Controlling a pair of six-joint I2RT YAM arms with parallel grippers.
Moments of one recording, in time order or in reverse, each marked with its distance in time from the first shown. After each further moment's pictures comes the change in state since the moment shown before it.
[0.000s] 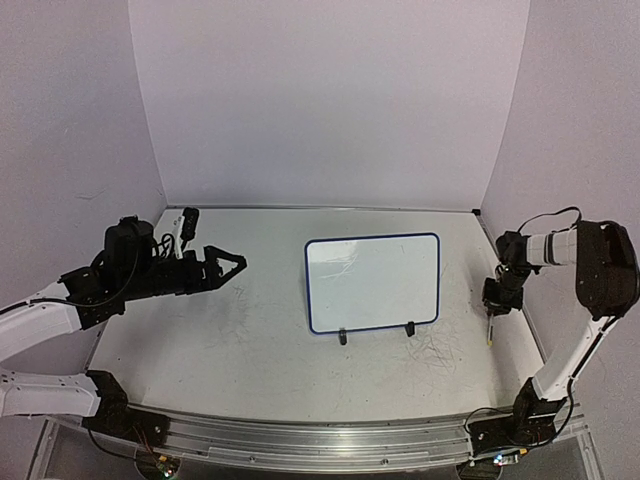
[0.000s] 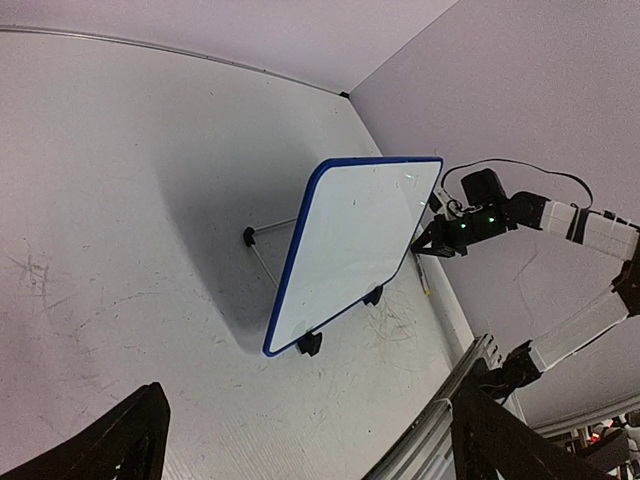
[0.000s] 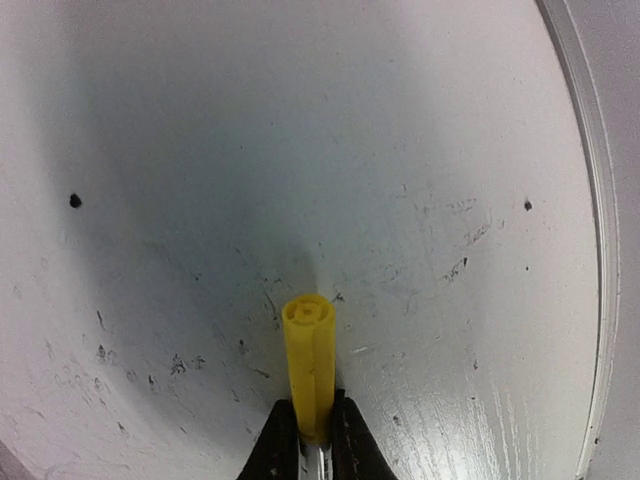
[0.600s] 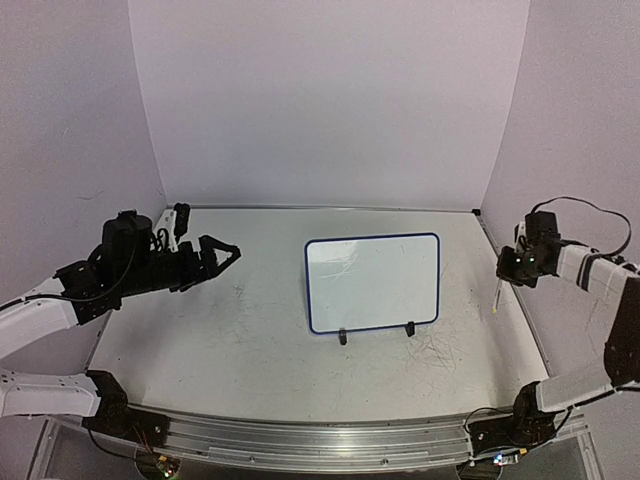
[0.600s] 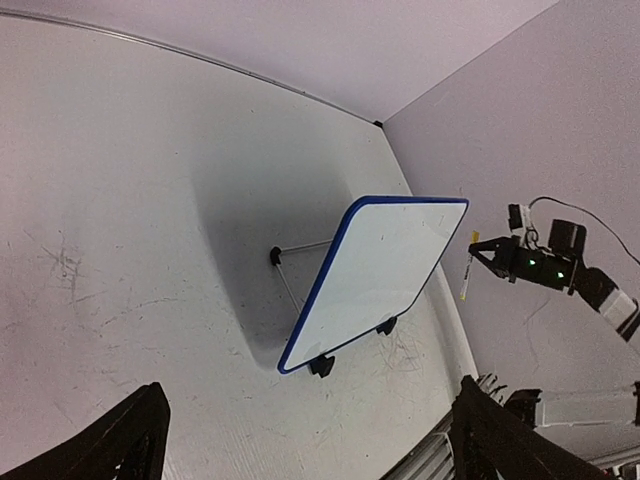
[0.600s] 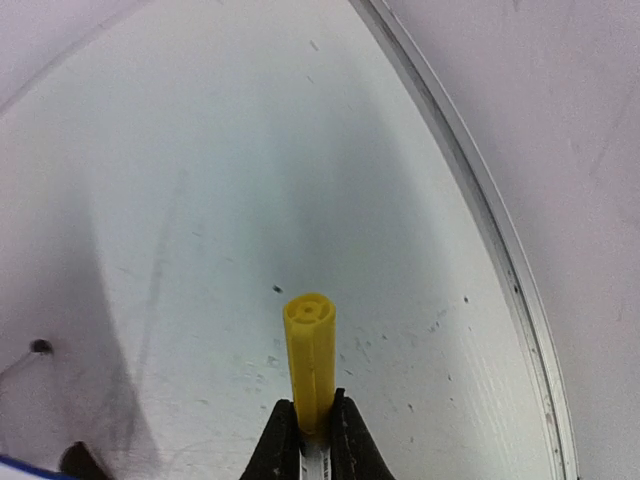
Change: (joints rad) left arm 0.000 -0.001 0.050 -0.076 -0.106 -0.082; right arm 0.000 -0.431 -0.129 0.192 -0.075 -0.012
